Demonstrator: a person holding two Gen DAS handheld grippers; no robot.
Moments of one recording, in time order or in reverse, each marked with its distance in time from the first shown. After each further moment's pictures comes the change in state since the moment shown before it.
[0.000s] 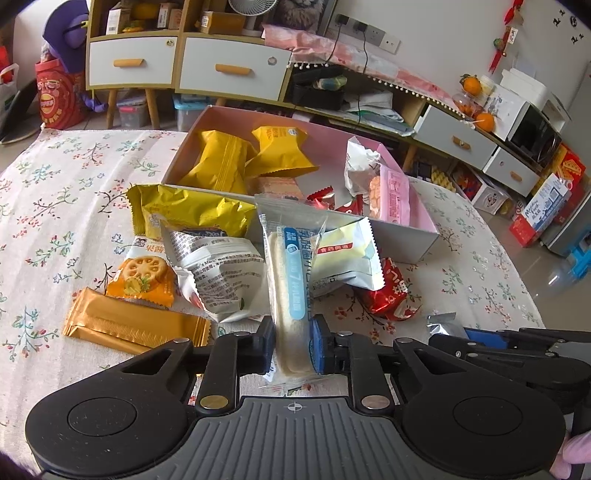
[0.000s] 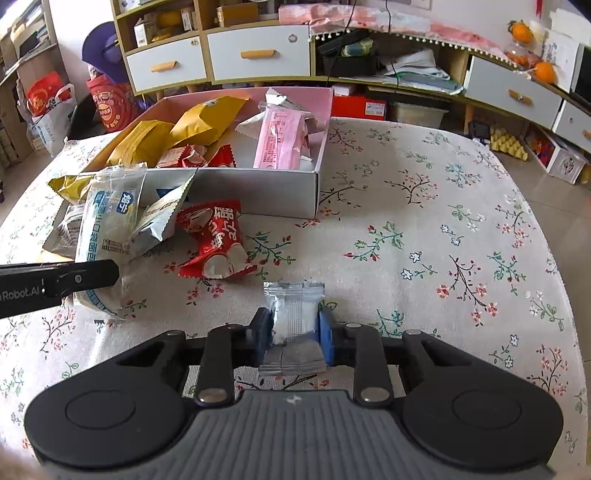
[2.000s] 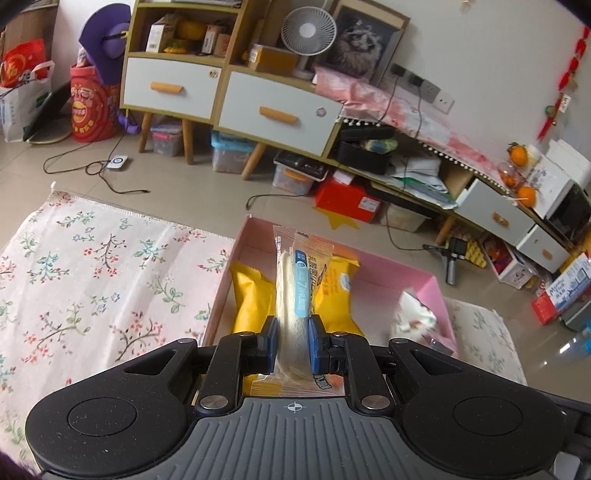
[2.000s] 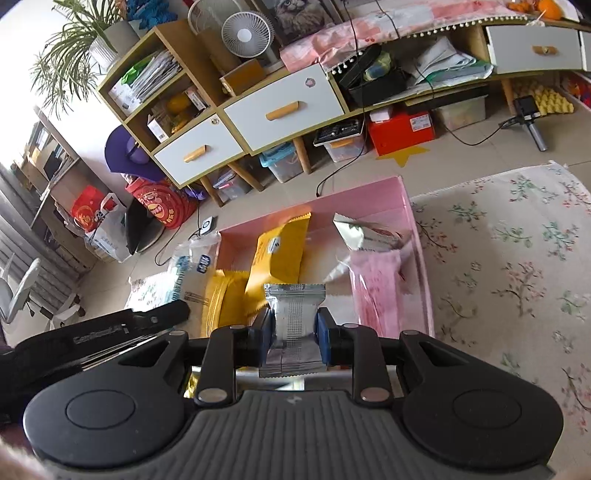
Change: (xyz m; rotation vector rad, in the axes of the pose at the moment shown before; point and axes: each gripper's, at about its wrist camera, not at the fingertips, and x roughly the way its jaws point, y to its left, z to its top) left arm 0.030 0.037 0.125 -0.153 -0.093 0.072; right arm 0.019 -0.002 0.105 0.301 -0.093 0.326
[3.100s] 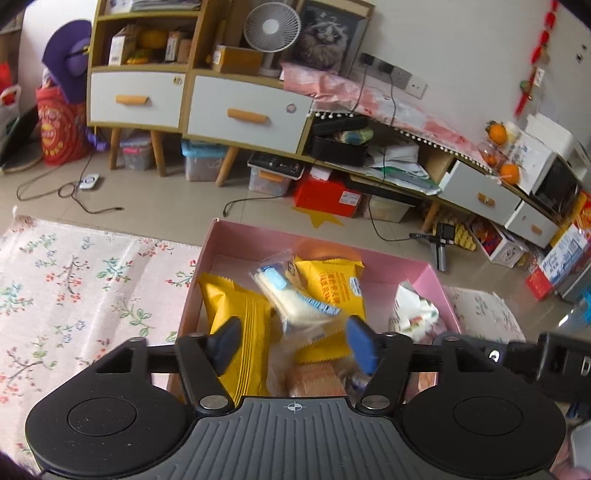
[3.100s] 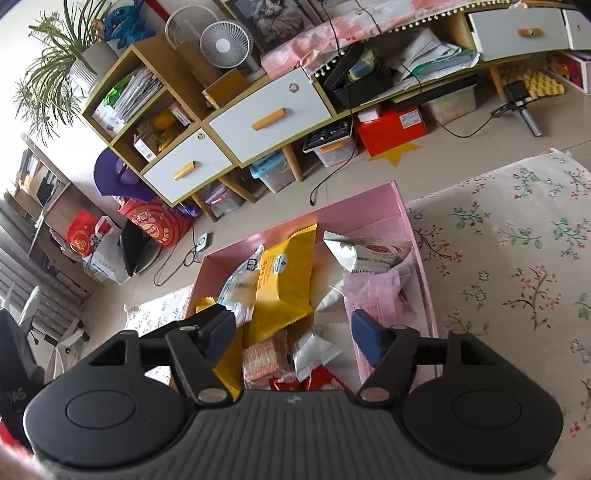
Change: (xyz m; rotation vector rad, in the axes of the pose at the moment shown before) left arm 0.020 -0.011 -0.003 0.119 -0.012 -0.046; right arm 0.005 -0.005 0.009 0.077 -0.017 -0.011
